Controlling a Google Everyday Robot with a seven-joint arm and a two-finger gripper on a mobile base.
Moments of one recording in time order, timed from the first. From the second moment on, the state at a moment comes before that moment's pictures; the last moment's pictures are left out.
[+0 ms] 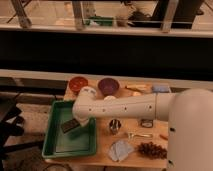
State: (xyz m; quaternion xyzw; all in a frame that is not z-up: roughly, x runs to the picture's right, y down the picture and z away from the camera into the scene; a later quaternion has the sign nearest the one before) arm -0.149 0.154 0.803 -0.16 -0.20 -0.30 0.92
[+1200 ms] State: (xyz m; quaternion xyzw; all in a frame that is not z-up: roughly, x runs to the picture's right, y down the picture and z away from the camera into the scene) arm -0.152 0.143 0.802 -0.17 -0.18 -0.26 0.93
